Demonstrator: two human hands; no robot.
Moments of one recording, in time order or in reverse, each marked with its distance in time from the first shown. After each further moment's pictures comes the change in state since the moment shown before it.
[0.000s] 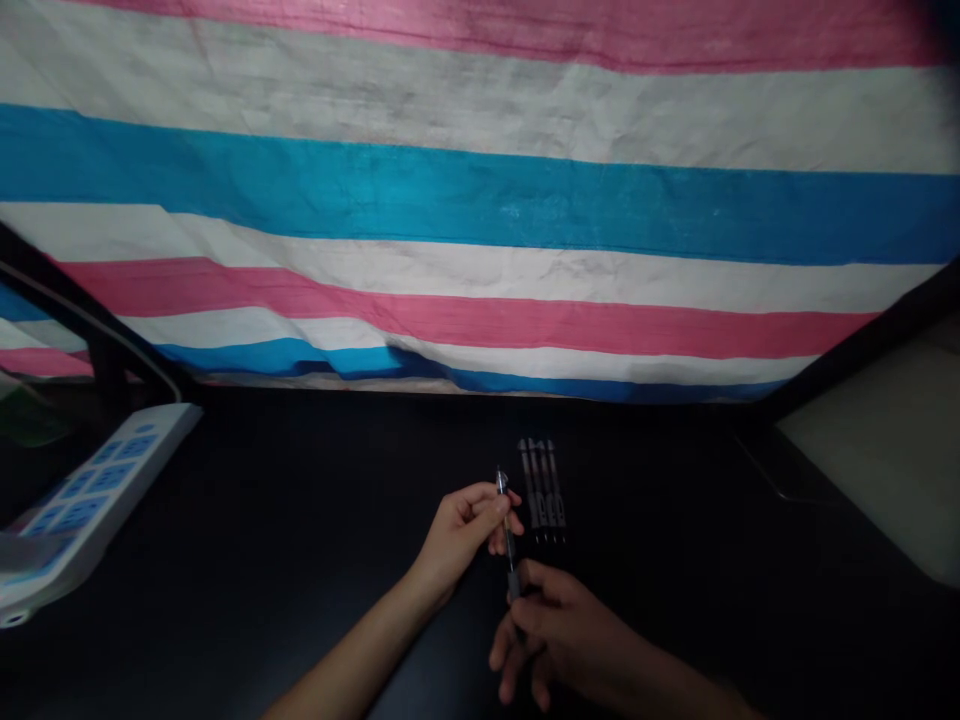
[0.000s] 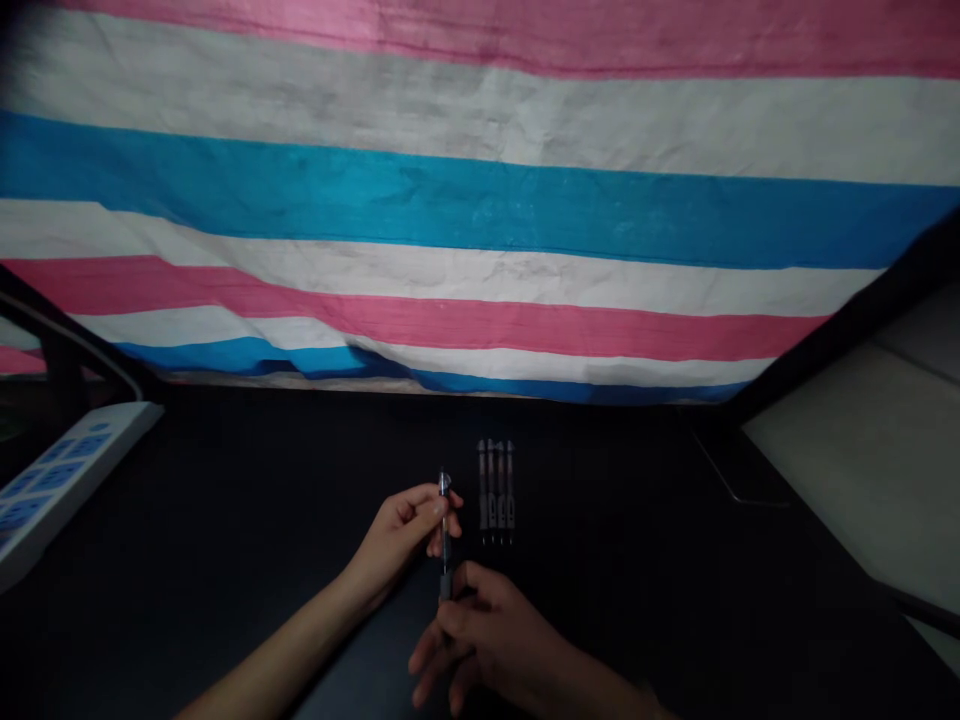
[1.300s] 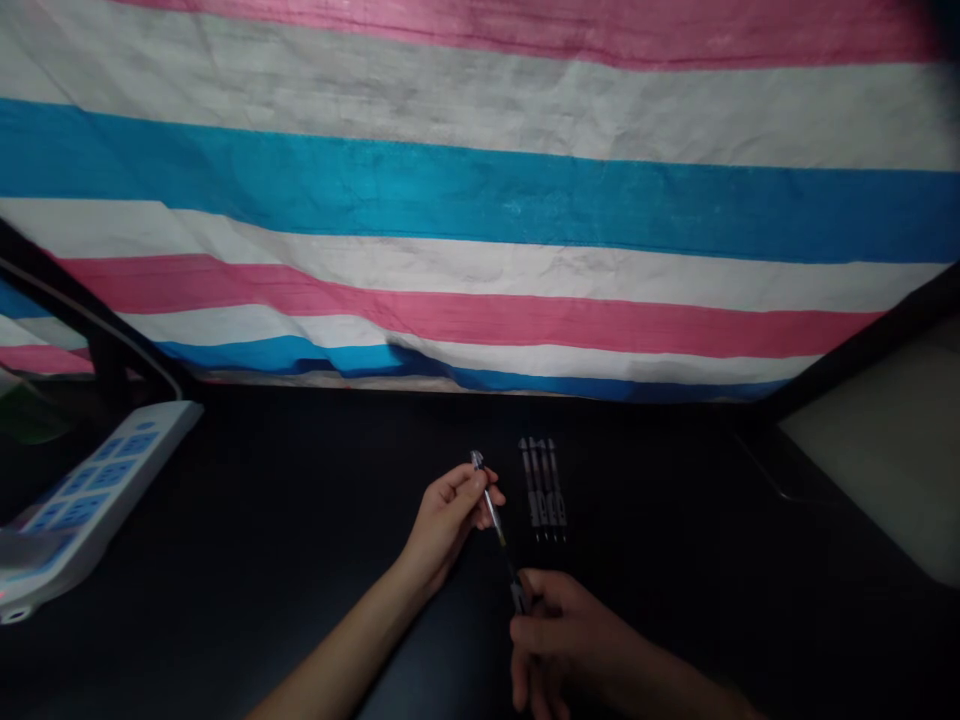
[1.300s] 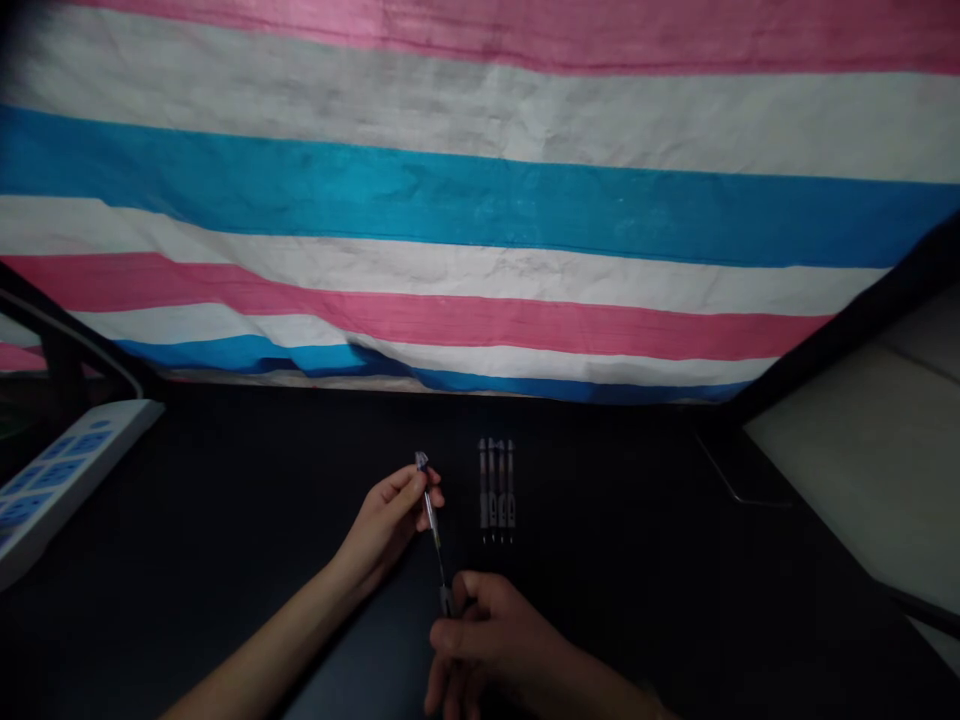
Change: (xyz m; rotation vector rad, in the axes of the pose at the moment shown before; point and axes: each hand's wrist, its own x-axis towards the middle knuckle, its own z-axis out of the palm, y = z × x) left_hand 0.006 0.004 -0.012 -0.209 0.113 0.038; right_hand -0.002 0.001 -0.003 -0.051 -0.053 0.074
